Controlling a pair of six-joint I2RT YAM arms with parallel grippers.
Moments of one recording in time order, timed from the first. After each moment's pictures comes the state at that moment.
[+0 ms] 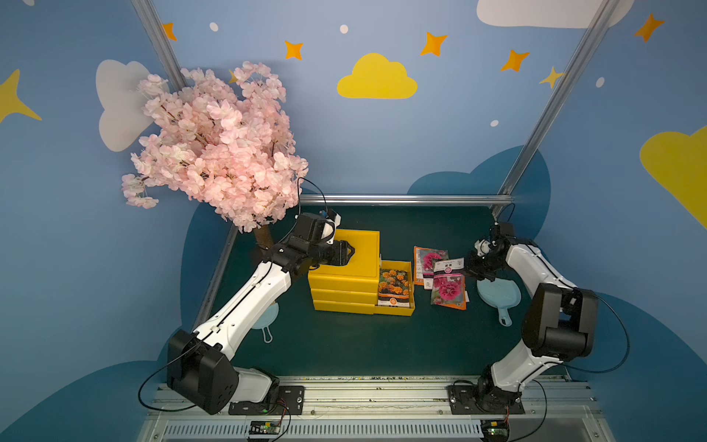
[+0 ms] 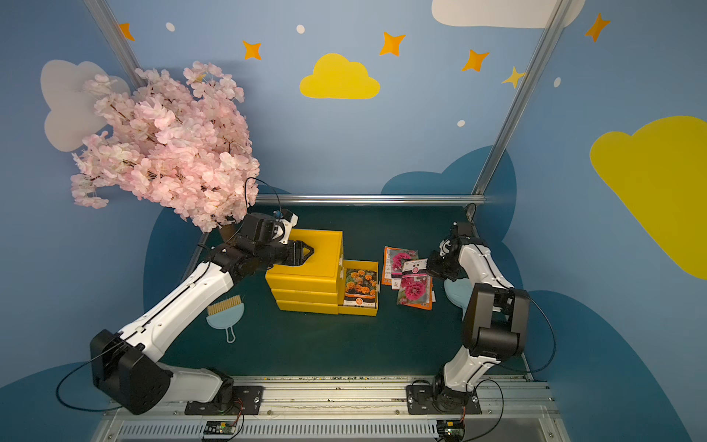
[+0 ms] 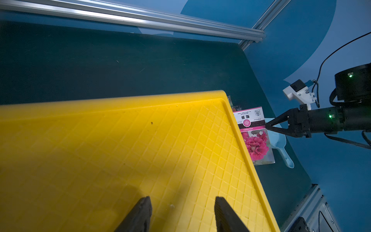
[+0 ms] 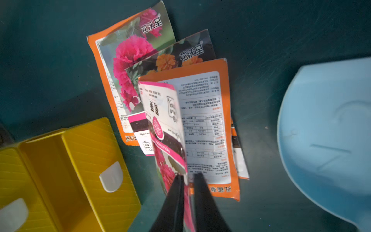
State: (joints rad) left arm -0.43 1.40 1.25 -0.58 0.26 -0.34; right arm -0.09 1.68 1.26 -0.87 -0.27 0.27
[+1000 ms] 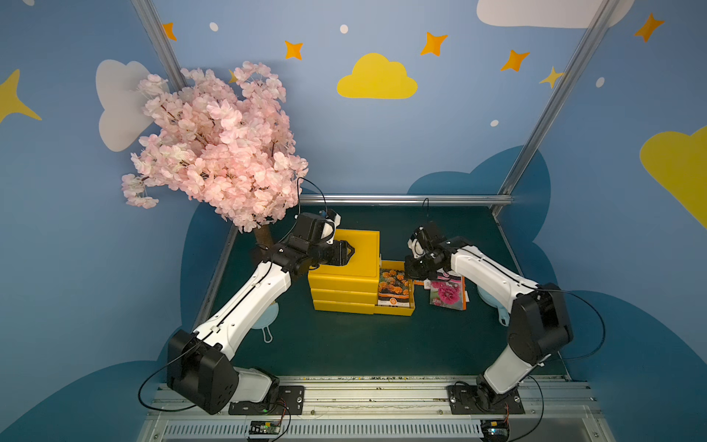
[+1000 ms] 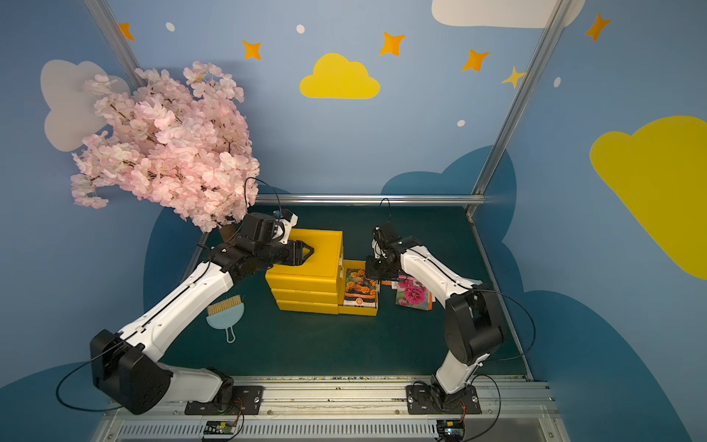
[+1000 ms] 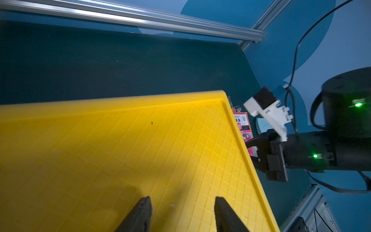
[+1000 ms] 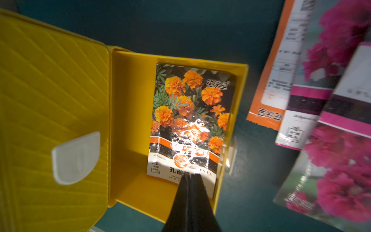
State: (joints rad) left arm -0.43 1.40 1.25 -0.58 0.26 -0.34; right arm 0.52 1.74 1.31 -0.77 -0.20 0.43
